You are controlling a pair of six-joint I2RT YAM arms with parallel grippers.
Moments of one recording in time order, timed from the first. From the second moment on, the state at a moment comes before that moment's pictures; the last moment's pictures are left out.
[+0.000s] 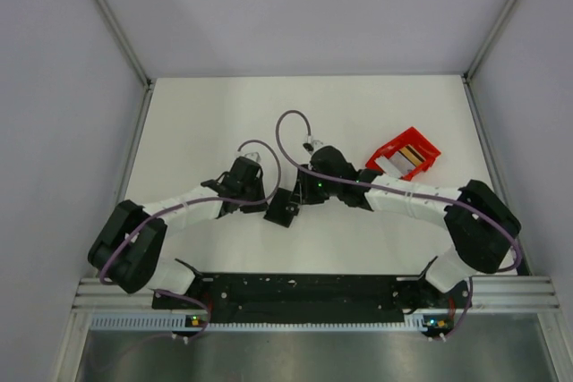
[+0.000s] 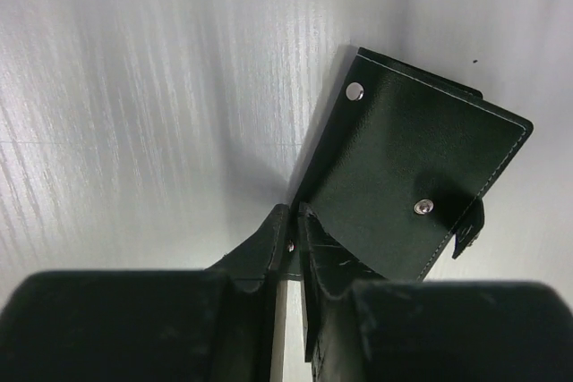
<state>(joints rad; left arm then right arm) -0.57 1.41 0.65 -0.20 0.02 -0.63 0.86 1.53 0.89 -0.09 -0.11 0.68</state>
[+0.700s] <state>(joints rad) -0.60 1.39 0.63 -0.19 0.04 -0.76 0.87 1.73 0.98 -0.11 -0.17 0.67</state>
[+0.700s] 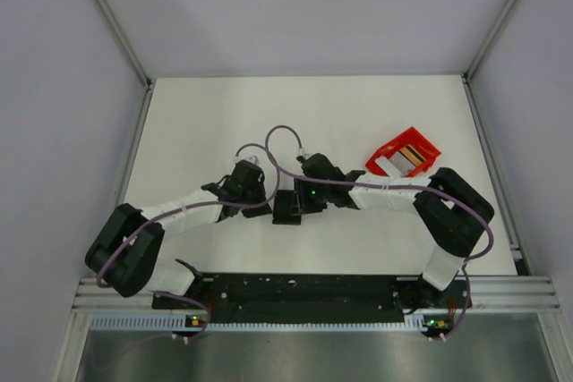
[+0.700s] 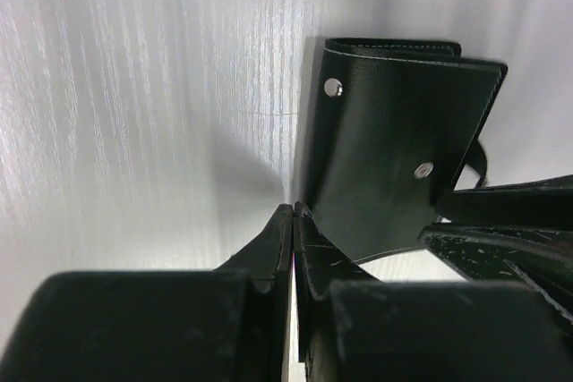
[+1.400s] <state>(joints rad) -0.61 1.26 0.62 -0.27 0.00 -0.74 0.80 1.48 0.79 -0.18 -0.12 0.62</state>
